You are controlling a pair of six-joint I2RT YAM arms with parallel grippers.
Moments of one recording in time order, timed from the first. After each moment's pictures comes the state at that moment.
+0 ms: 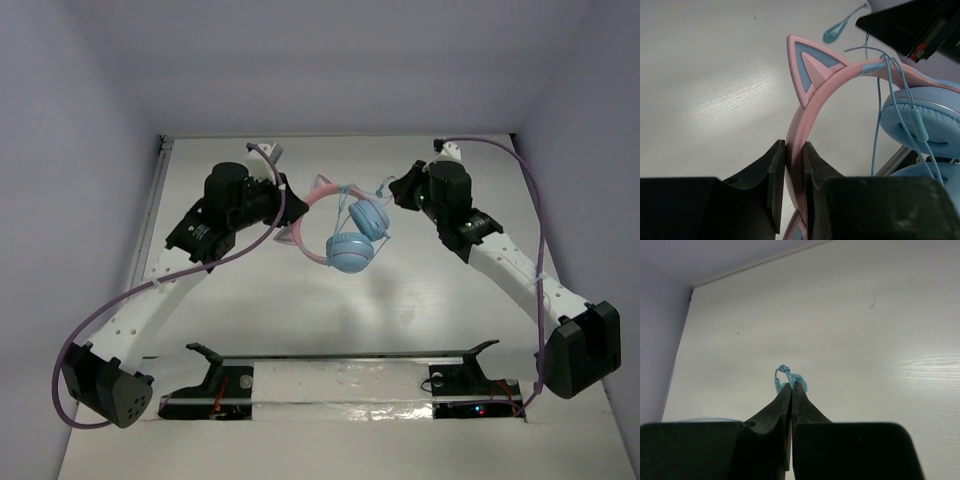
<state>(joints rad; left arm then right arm) -0.51 1.13 1.12 -0.37 0.28 -0.40 0.44 1.27 1.06 -0.08 0.17 0.56</state>
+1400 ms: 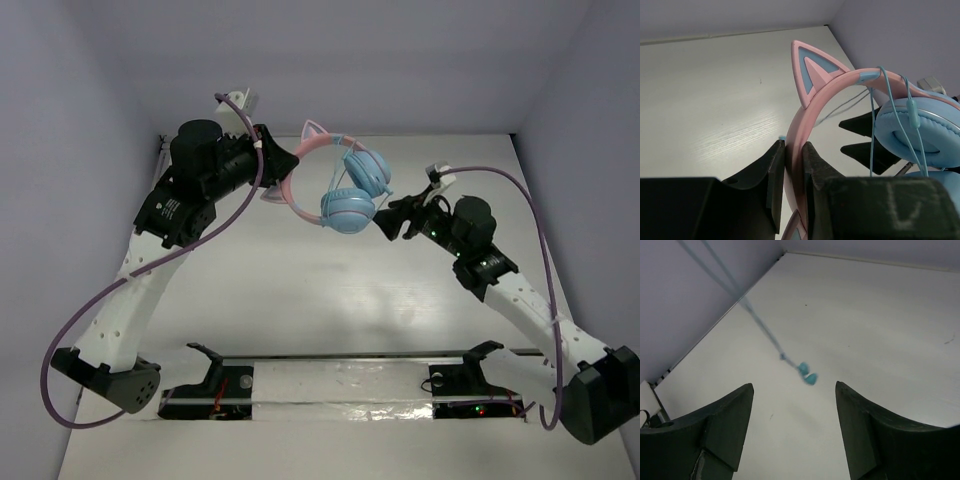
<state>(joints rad) -0.47 1.21 1.57 -0.56 0.22 -0.43 0.44 0.98 0.73 0.21 -0.32 0.34</state>
